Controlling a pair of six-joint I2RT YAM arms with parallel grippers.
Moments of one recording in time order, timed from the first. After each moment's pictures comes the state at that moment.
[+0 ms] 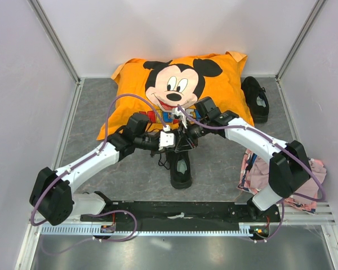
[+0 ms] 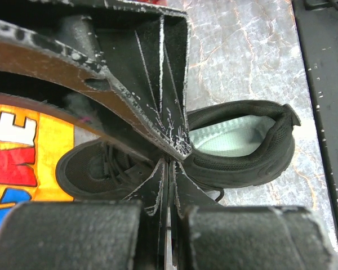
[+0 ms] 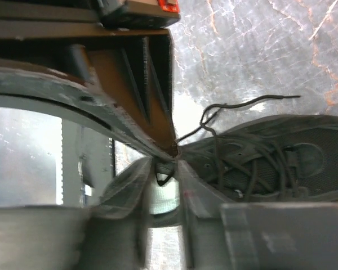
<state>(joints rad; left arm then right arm) -0.64 1.27 0.85 -0.23 0.77 0.72 0.60 1.59 1.22 -0.53 -0.90 -0.32</state>
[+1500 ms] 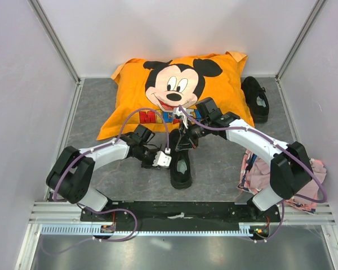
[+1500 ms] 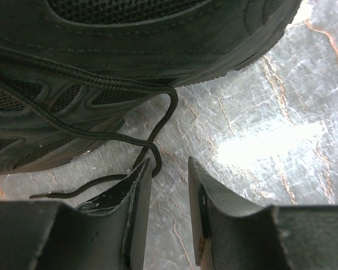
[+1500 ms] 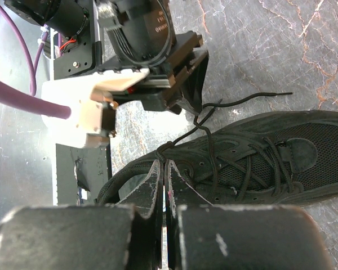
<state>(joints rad) -0.56 1.50 0.76 -0.48 0.68 1.25 0.60 1.57 1.18 -0.49 -0.88 -0.28</state>
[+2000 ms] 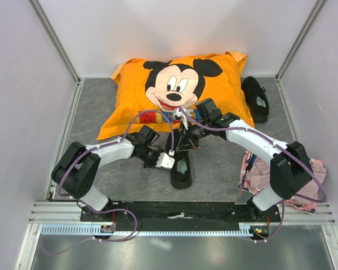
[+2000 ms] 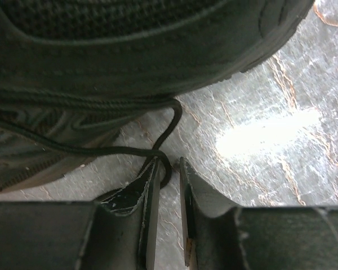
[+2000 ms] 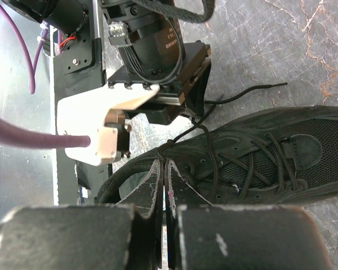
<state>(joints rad) -0.60 1.57 0.78 -0.46 0.63 1.25 0.60 1.57 1.17 -0.49 -0.88 -0.28</state>
